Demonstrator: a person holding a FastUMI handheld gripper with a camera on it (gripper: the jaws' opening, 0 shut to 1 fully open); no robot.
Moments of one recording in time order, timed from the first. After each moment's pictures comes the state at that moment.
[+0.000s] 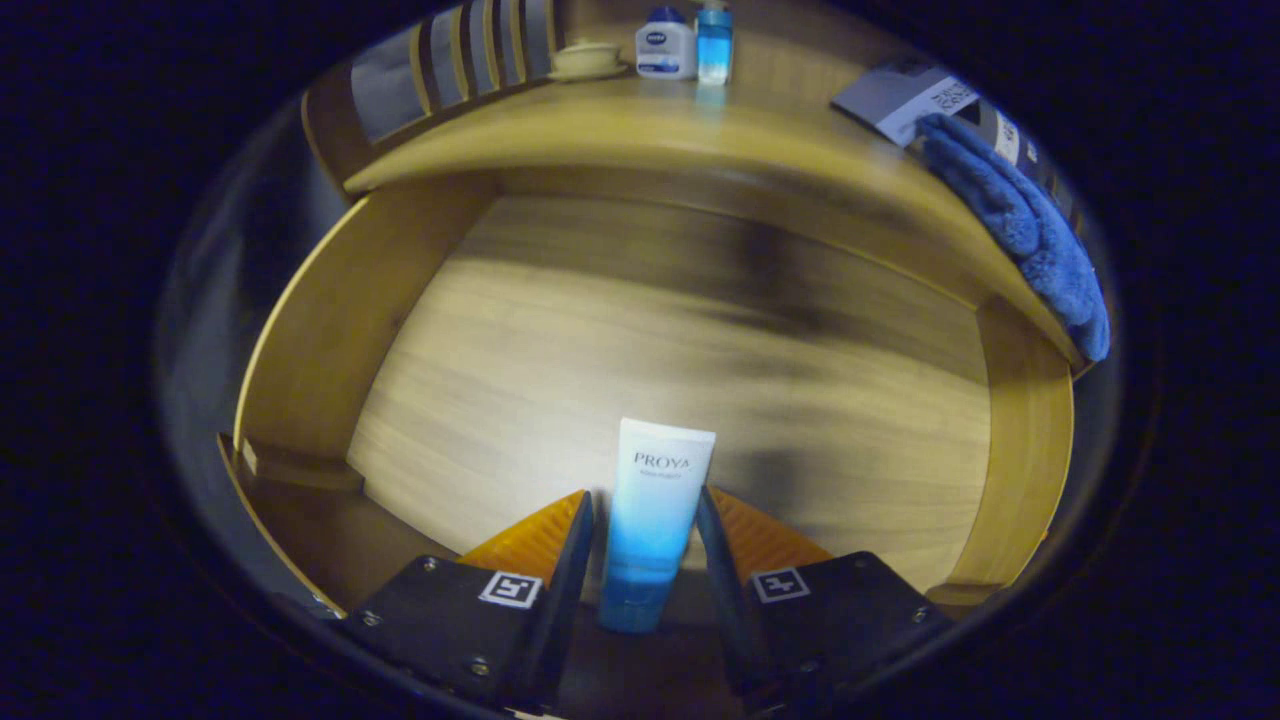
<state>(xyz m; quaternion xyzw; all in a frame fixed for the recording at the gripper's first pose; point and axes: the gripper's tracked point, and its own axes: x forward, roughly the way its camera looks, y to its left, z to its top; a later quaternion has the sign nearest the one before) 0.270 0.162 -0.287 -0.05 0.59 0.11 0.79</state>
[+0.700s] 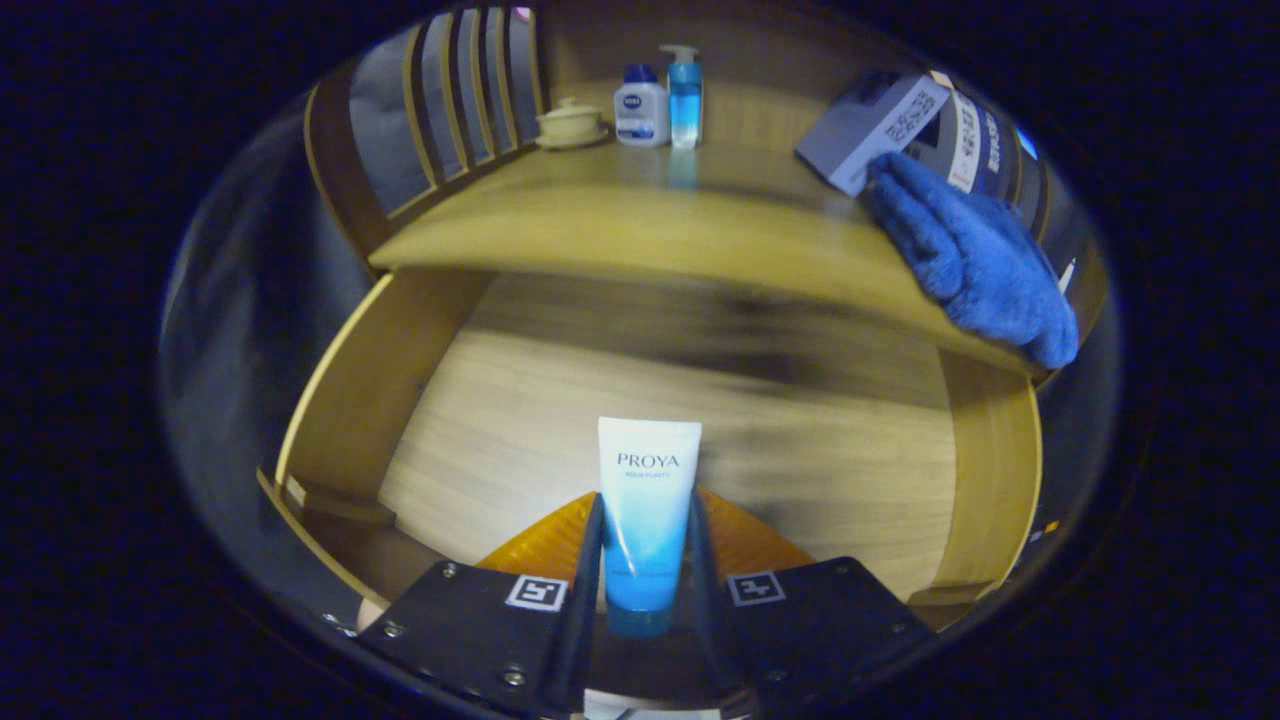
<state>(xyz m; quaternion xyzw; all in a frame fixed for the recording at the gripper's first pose) 0.303 0.156 -0.209 -0.03 0.49 0.10 0.87</state>
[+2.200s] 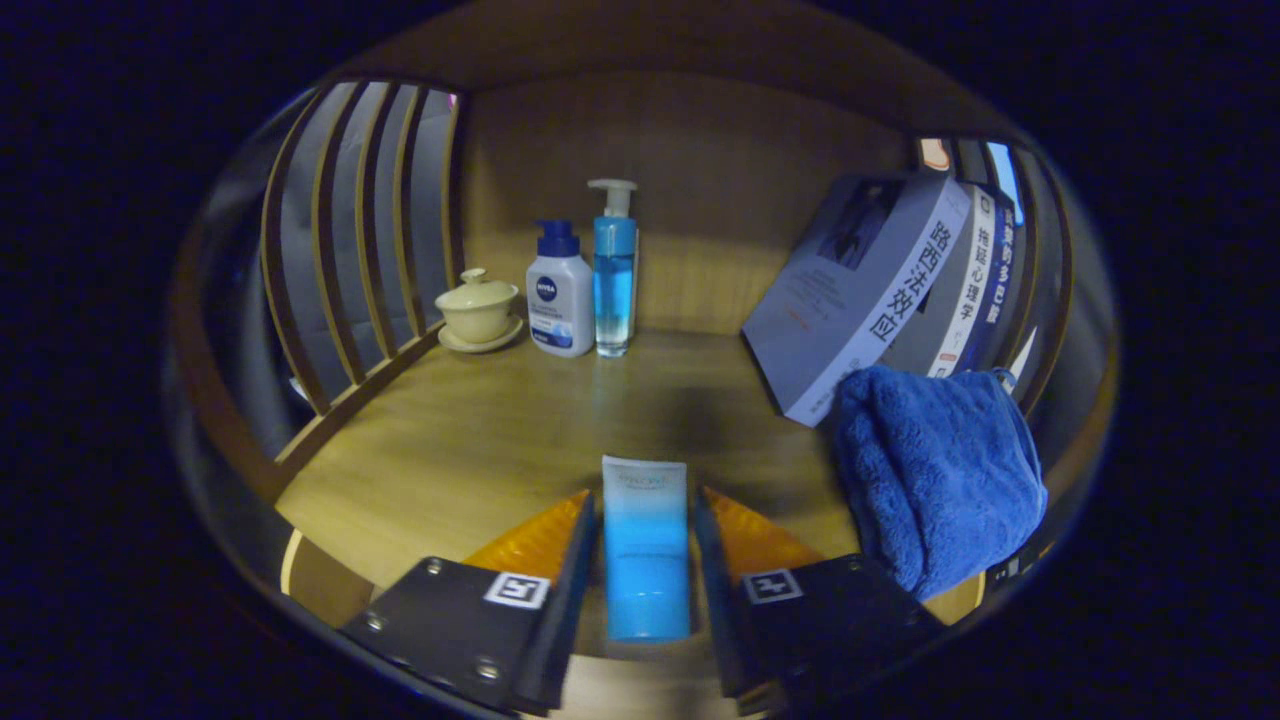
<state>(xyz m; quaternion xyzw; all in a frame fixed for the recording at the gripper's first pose) 0.495 0.147 -0.150 -0.01 0.29 0.02 0.96</state>
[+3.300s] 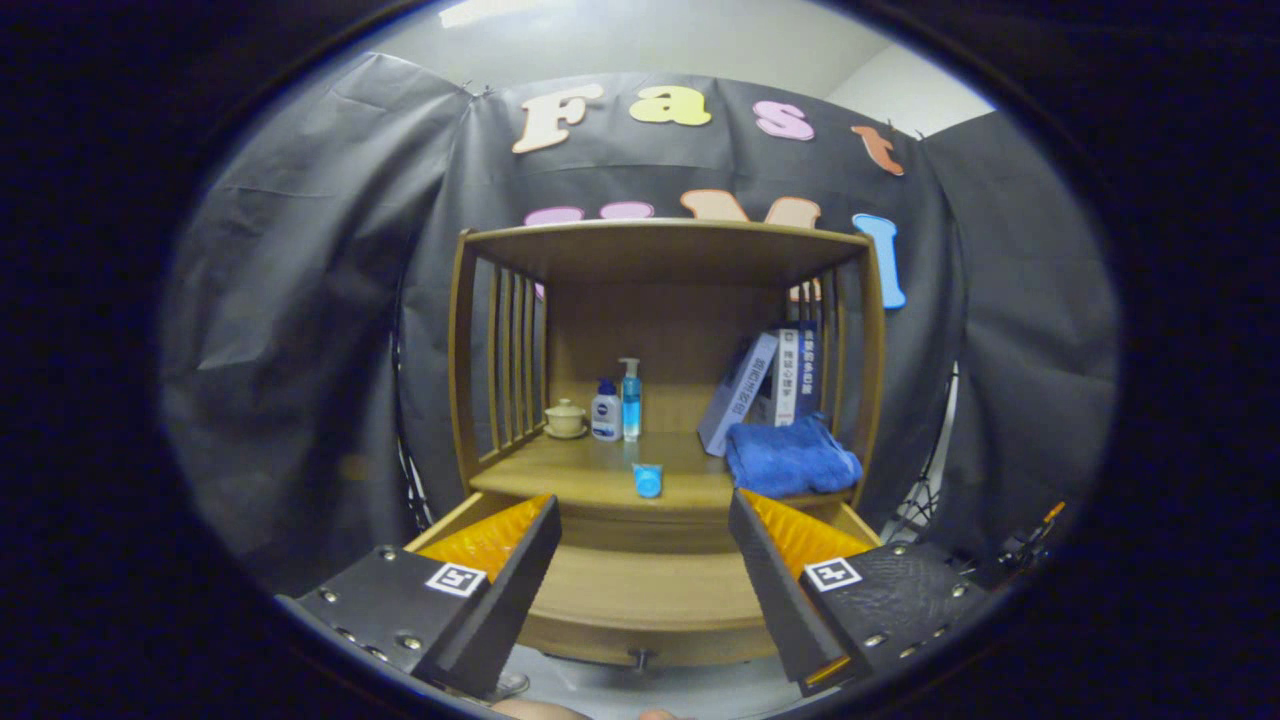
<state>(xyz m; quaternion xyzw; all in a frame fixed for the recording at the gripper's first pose) 0.191 0.115 -0.040 0.02 0.08 0.01 1.00</state>
